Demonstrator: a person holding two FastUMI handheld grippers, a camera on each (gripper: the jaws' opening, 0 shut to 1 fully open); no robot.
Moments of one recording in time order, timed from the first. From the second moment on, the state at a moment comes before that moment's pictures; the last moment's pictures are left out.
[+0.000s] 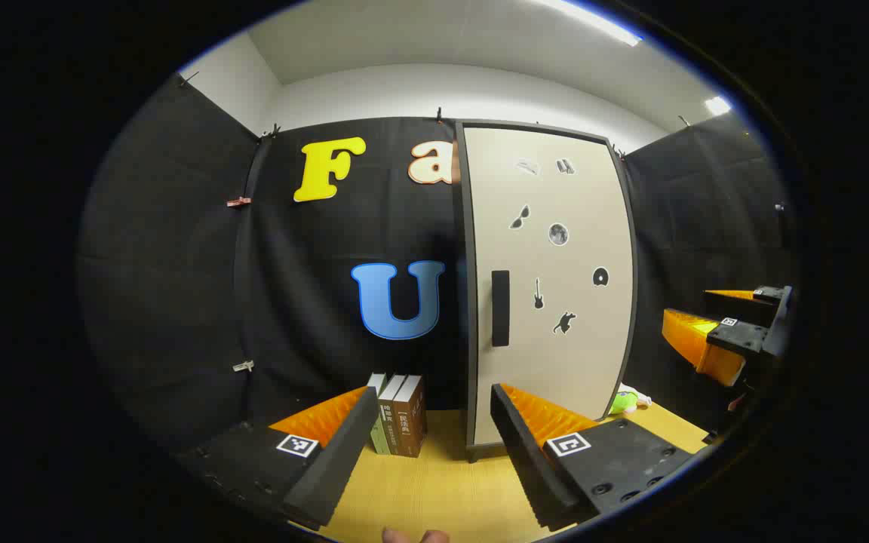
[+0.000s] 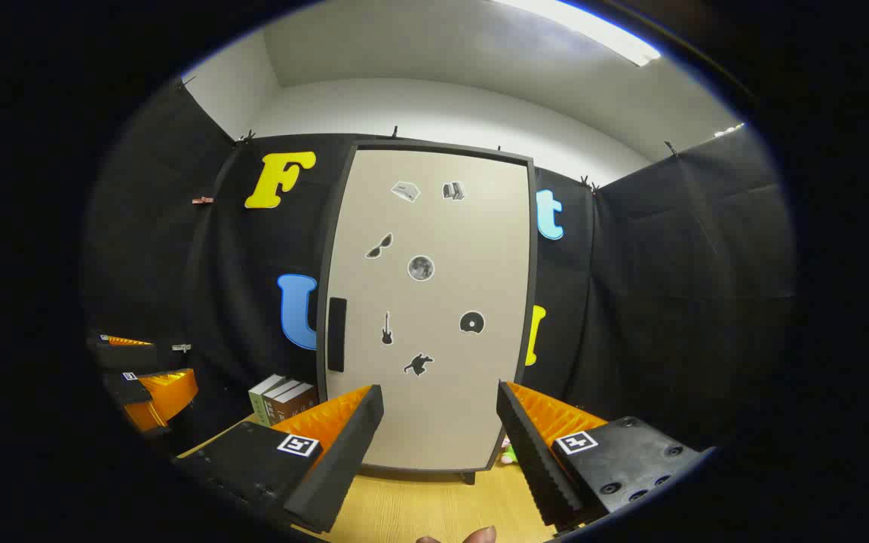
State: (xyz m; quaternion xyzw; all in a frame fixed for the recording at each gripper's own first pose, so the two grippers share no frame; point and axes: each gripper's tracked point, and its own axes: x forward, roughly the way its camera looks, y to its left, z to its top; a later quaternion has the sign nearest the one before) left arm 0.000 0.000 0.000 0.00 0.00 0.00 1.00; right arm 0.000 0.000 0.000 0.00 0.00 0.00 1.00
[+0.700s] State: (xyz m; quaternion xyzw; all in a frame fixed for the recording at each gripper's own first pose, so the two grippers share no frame) left arm 0.006 -0.016 0.002 0.00 -0.01 -0.04 1.00; right arm -0.006 -0.003 -0.001 -0.01 0.00 -0.01 1.00
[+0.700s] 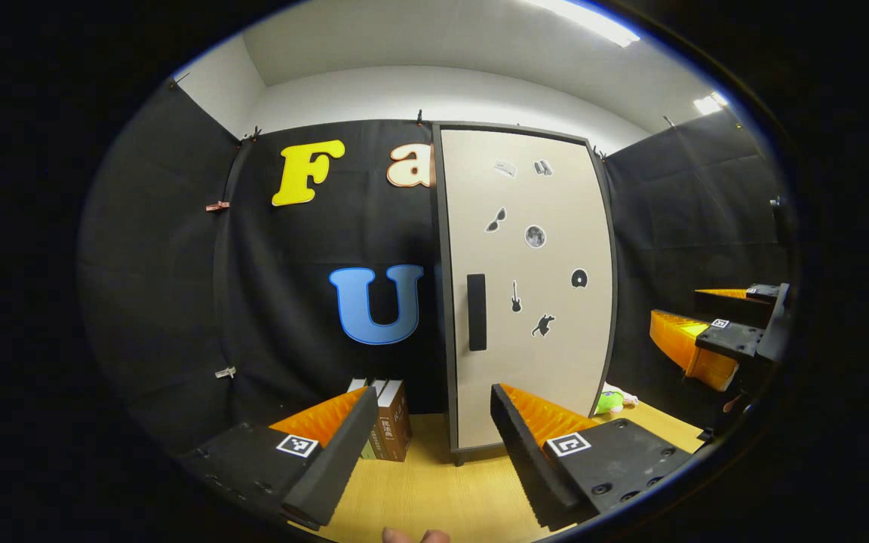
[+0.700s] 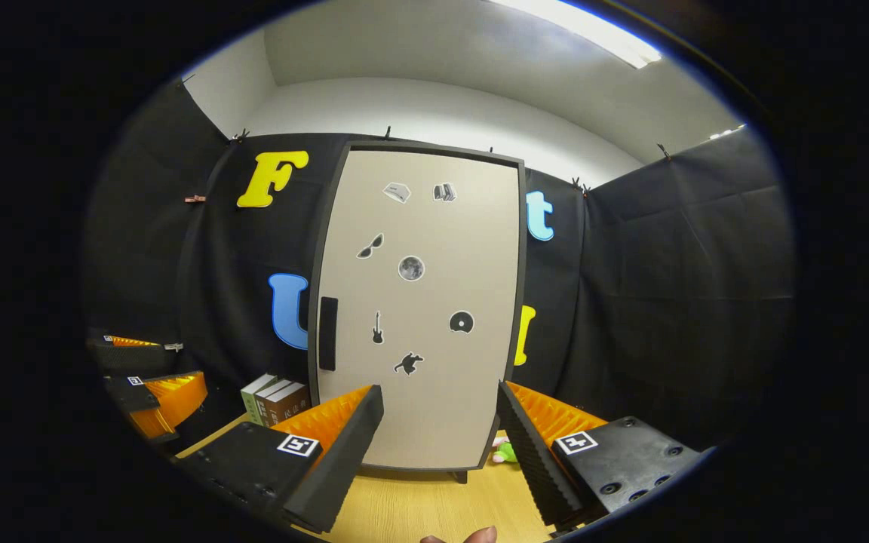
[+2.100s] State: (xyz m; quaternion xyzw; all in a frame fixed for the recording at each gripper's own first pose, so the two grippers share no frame) left arm -0.061 0.122 -0.039 -0.02 0.00 0.08 1.00; right arm 0.136 0.203 -0.030 0.05 0.02 0.13 0.99
